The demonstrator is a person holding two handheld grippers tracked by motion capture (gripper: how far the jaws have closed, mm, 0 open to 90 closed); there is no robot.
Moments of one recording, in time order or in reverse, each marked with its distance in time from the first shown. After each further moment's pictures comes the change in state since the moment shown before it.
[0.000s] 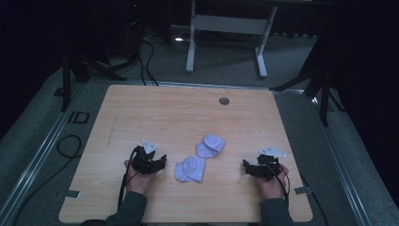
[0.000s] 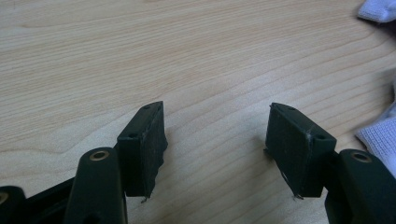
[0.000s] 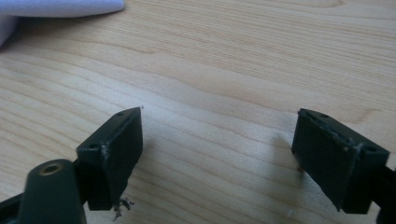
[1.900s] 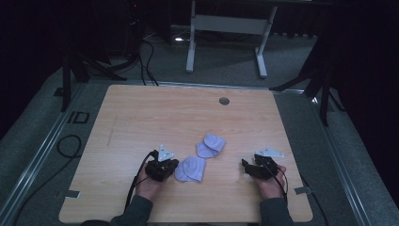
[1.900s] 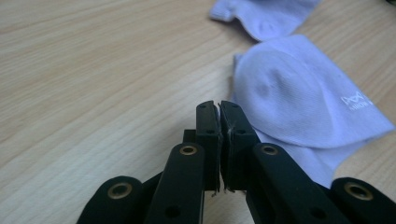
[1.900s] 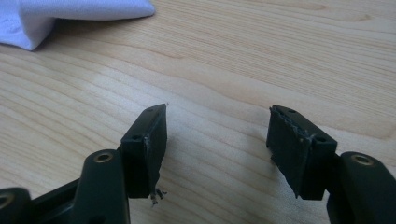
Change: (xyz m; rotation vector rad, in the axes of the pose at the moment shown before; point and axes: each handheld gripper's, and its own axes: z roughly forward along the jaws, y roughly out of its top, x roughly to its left) left arm -0.046 0.005 -0.011 -0.004 -0.267 0.167; right arm 0.008 0.002 -0.002 -0.015 0.047 -0.042
